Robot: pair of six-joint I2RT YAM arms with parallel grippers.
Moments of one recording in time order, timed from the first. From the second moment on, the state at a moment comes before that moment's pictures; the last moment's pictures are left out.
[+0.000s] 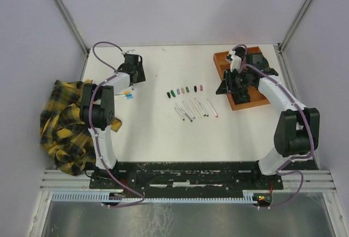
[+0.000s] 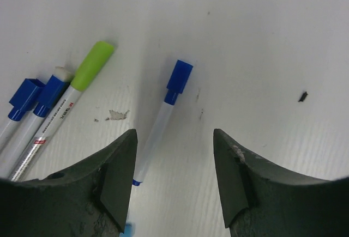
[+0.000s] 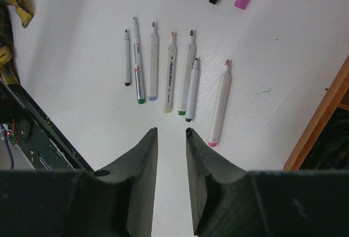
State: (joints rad) left arm -0.18 2.05 1.41 -0.14 -0.23 -0.27; right arm 0.10 1.63 1.28 -0.60 -0.68 -0.04
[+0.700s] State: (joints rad) left arm -0.14 2.15 1.53 -0.26 -0.20 -0.27; right arm 0.10 1.63 1.28 -0.61 -0.69 -0.04
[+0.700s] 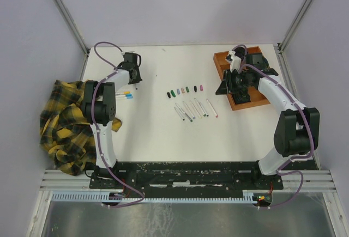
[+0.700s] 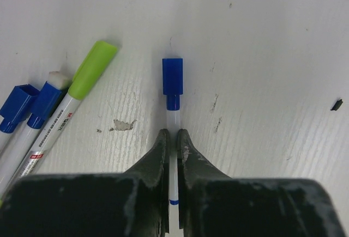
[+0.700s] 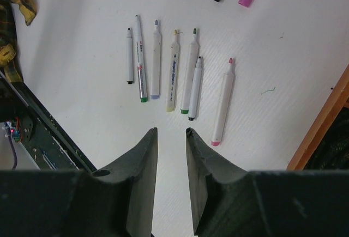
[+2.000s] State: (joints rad) left arm -0.73 0.84 0.22 1.20 0.01 -0.70; right arm 0.34 1.10 0.76 0.64 -1.04 0.63
